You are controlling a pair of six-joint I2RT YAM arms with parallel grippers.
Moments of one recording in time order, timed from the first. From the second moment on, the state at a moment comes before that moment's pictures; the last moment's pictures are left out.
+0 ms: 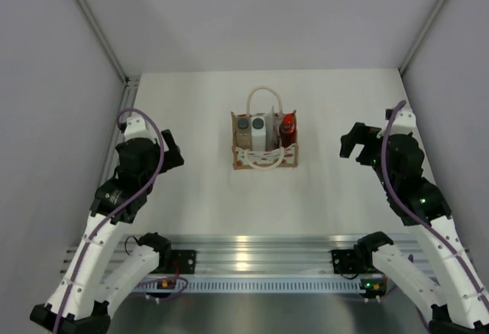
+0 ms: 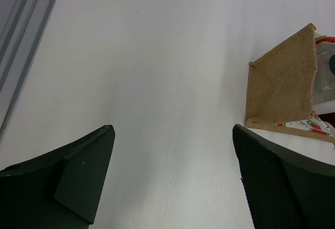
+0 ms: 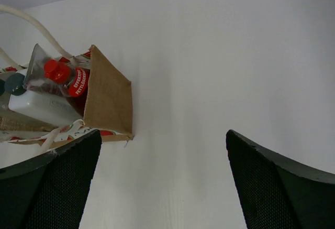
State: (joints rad) left arm -0.34 0.72 0.93 -0.70 -0.39 -0.42; right arm 0.35 0.67 0.92 -0.58 0.29 0.32
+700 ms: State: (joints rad) left arm -0.34 0.85 0.94 -0.59 -0.09 -0.68; right arm 0.35 0.71 0.92 -0.57 0.22 0.37
